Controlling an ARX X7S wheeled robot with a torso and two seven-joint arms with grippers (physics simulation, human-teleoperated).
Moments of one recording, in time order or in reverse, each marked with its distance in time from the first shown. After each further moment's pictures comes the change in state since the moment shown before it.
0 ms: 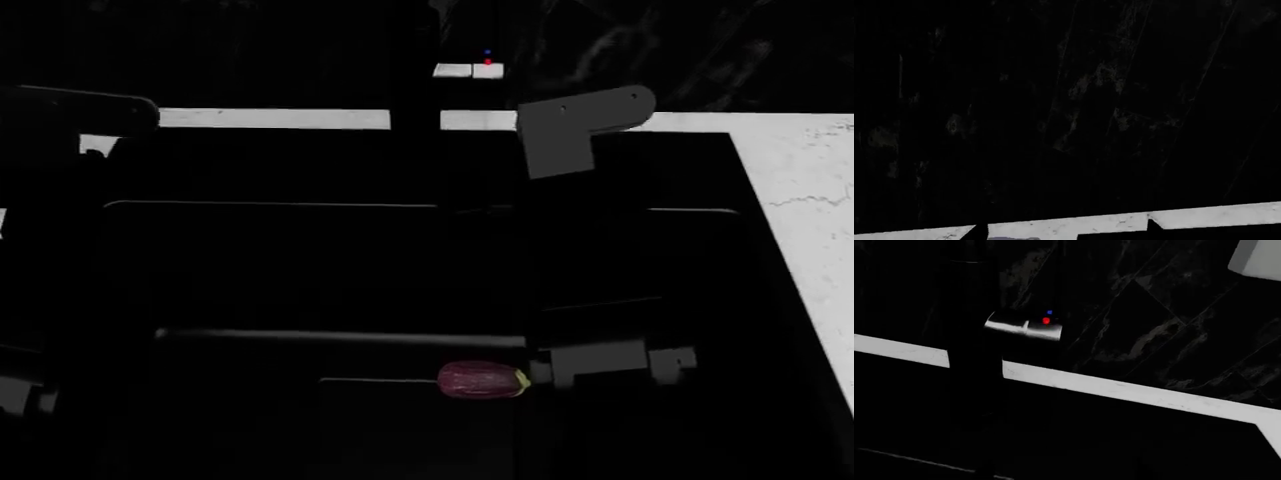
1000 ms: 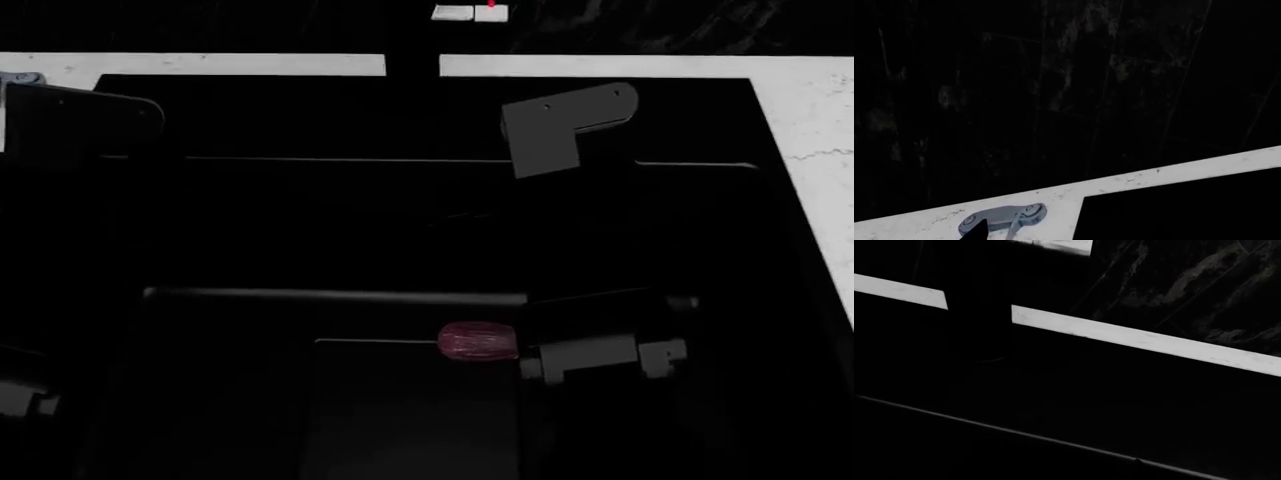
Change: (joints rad) left arm 0.031 -0.004 -0.015 0.110 0.102 -0.093 -0.044; right arm 0.002 -0.010 -0.035 -0.036 0.009 0.071 -0.007
